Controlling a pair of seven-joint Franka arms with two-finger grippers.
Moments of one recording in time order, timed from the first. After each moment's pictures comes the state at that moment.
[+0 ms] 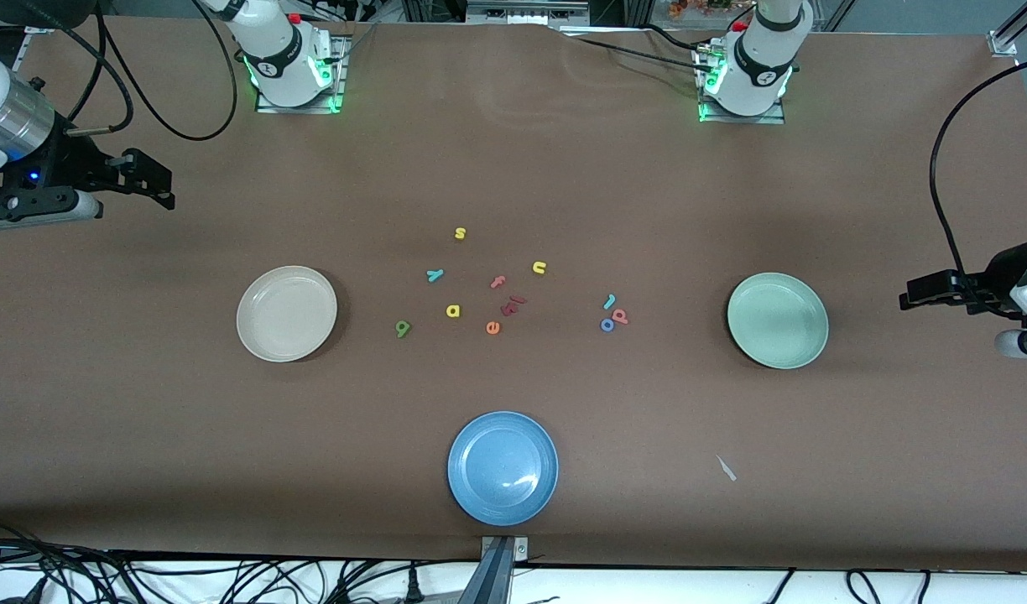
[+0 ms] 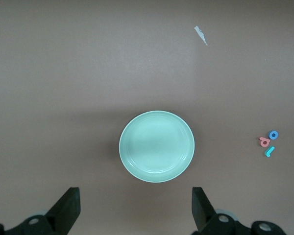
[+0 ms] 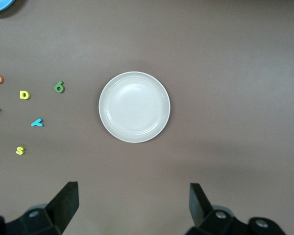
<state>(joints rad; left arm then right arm) 0.18 0.37 -0.11 -1.30 -0.01 1.57 0.11 0.00 -0.04 0.07 -1.72 0.01 1.67 -0.07</state>
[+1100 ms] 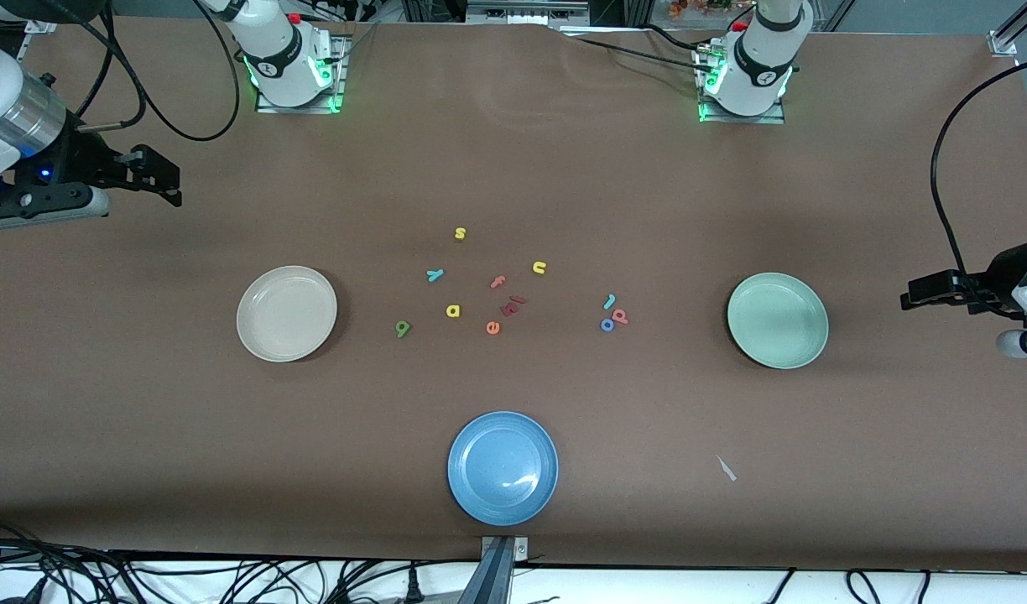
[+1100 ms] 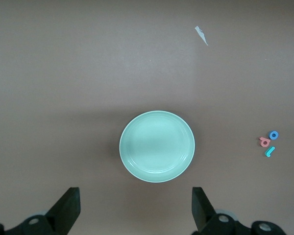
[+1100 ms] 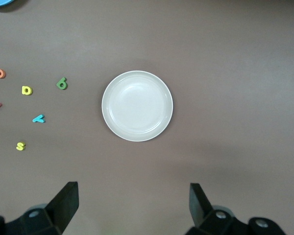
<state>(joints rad) 0.18 0.37 -0.11 -1.30 -0.01 1.57 0.10 0.03 -0.03 0.07 -1.71 -0.01 1.66 -0.07</state>
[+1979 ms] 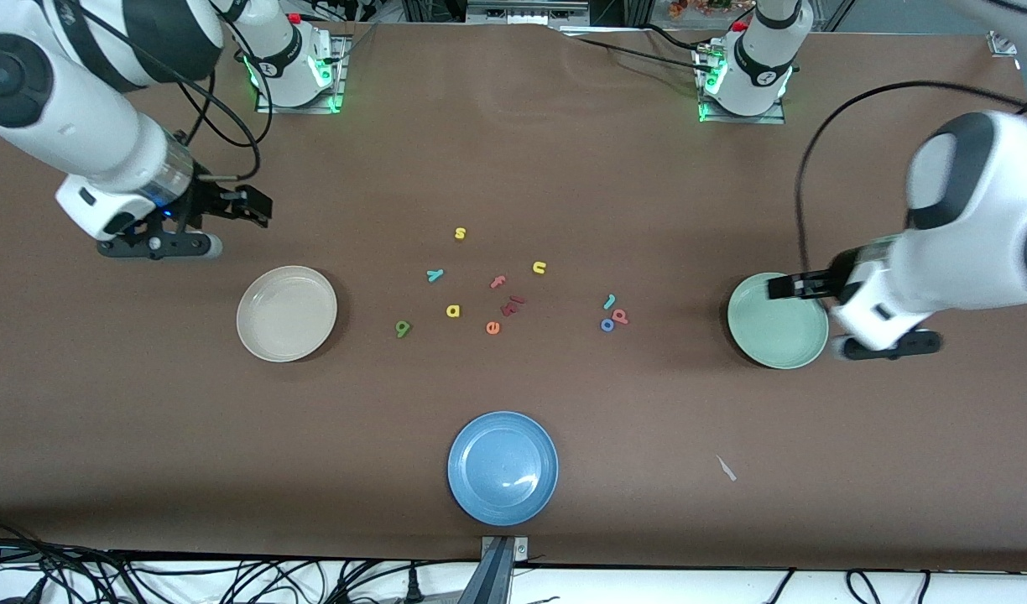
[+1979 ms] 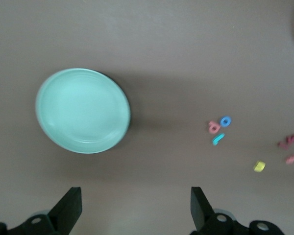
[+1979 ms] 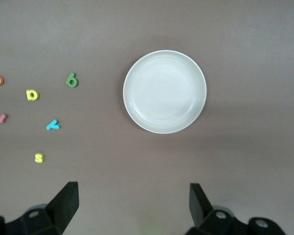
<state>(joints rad) -0.07 0.45 -0.14 -1.36 -0.08 1.57 -0.36 0.19 0.11 0.08 -1.72 -0.01 1.69 0.28</state>
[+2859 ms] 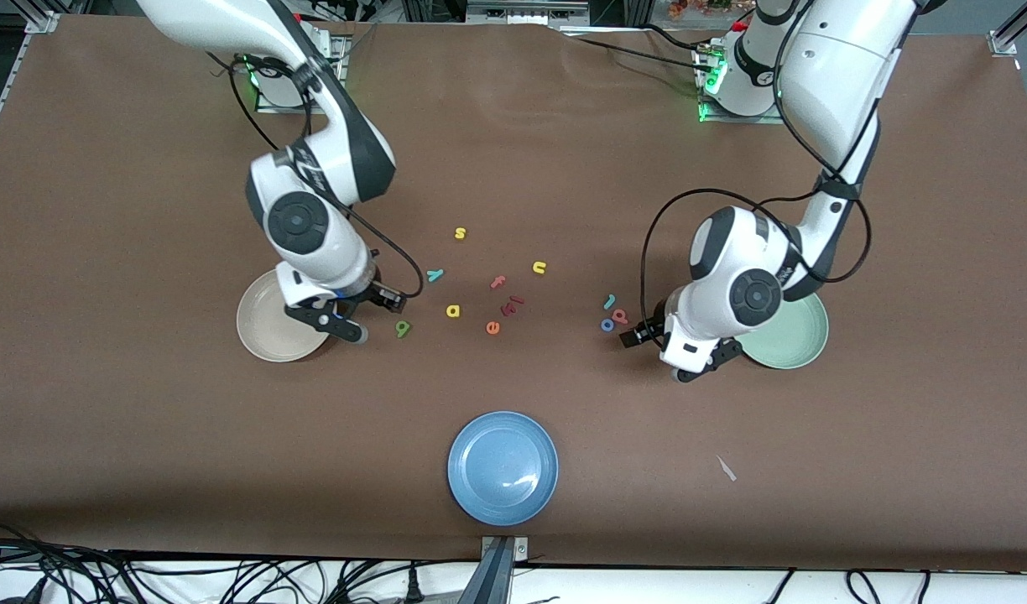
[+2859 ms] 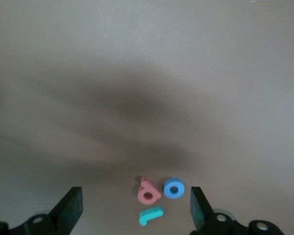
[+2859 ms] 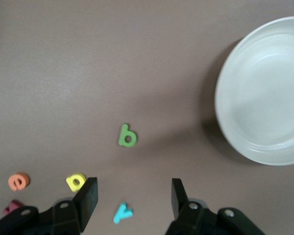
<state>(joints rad) -0.25 0.63 -0.14 -1.71 -0.18 2.24 -0.81 0.41 0.51 0.08 -1.72 -0.05 2.18 0.90</state>
